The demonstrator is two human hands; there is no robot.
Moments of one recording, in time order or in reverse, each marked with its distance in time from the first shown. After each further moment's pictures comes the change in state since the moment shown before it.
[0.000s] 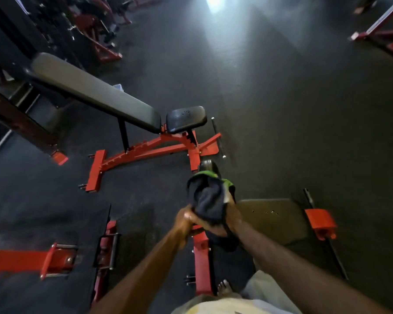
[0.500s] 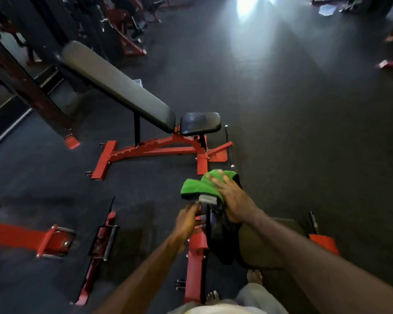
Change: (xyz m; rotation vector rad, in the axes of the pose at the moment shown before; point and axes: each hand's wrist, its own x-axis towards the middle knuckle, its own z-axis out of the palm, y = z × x) left_hand -0.007 0.021 -0.001 -0.133 0.017 0.112; right_hand 0.085 0.059 0.004 -0.171 -0.420 -0.569
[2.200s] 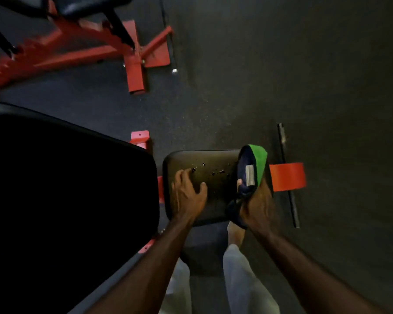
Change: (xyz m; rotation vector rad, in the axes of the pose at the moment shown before) left_hand 0.255 -0.262 0.266 0.901 0.120 0.165; right_hand -0.263 0.262 0.172 0.475 0.164 1.266
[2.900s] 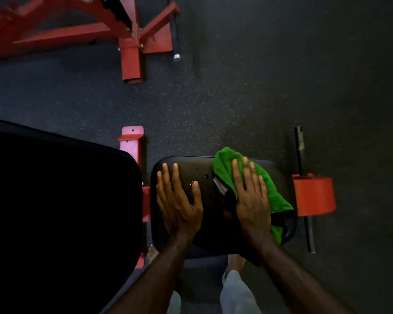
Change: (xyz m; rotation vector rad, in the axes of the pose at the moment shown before) left_hand 0.073 -0.064 0.090 0.121 0.529 0.139; right_hand 0.090 0.044 0.090 -0.611 0.041 -0.492
